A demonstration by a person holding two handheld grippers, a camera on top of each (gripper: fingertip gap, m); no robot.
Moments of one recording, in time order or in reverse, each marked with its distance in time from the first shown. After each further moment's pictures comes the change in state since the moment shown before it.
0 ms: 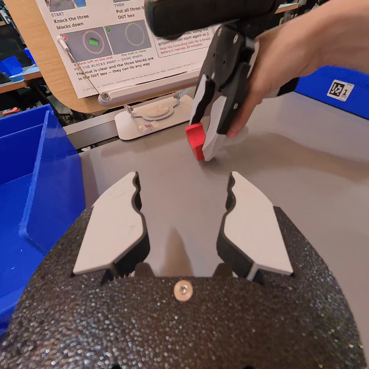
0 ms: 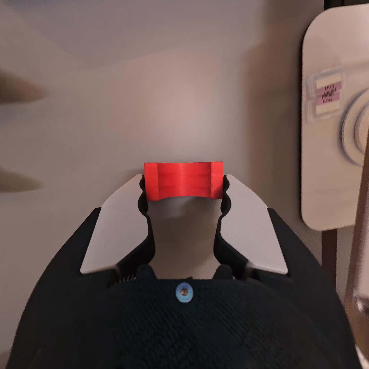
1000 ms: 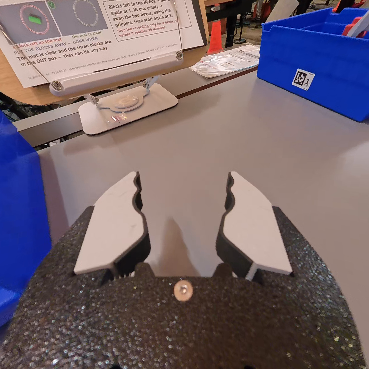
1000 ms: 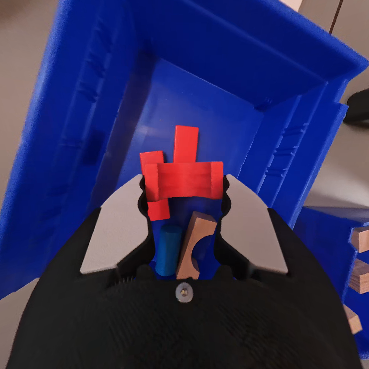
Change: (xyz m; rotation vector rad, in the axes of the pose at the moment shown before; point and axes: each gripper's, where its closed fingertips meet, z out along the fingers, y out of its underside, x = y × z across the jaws) left arm 0.036 0.006 0.001 -0.058 0.122 -0.004; right arm 0.068 0.362 -0.199 -0.077 0.478 1.023
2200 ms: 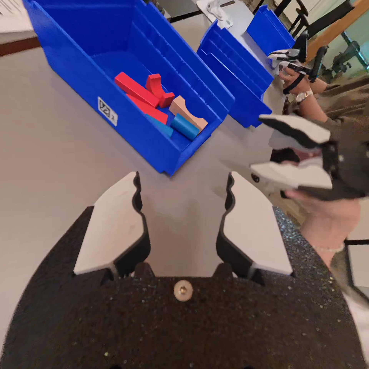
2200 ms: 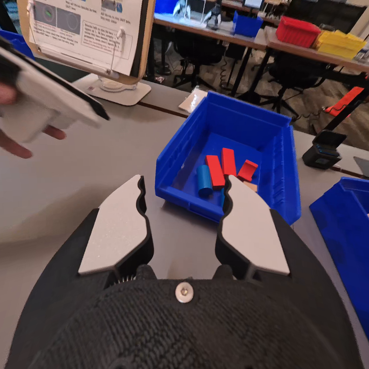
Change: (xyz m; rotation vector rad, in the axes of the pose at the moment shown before) left arm 0.237 -0.127 0.062 -0.351 0.705 -0.267; right arm -0.111 0.106 -0.158 0.794 0.012 -0.026
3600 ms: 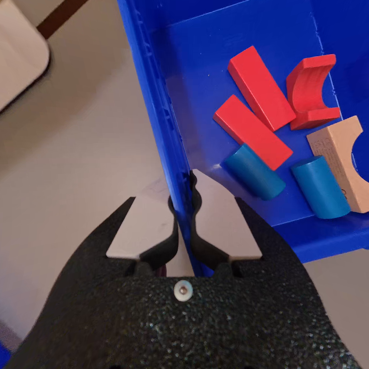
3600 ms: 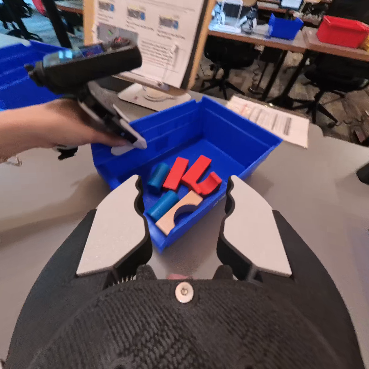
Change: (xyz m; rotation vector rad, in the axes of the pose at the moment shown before) left arm -0.157 0.060 -0.018 -0.315 -0.581 0.123; right arm -0.079 -0.020 0.005 0.014 -0.131 0.015
